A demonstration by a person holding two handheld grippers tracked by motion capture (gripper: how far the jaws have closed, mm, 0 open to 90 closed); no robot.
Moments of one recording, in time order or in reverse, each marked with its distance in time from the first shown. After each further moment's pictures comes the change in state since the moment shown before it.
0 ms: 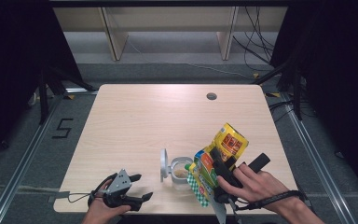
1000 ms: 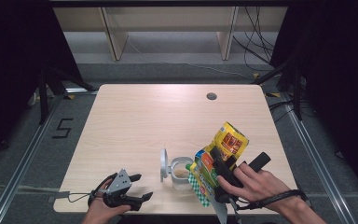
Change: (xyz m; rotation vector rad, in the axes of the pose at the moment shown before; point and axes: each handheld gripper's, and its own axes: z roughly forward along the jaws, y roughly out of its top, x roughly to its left) left arm 0.000 0.000 0.001 0.000 0.001 -0.014; right arm -0.002 -0.003 -0.001 -0.003 -0.006 -0.012
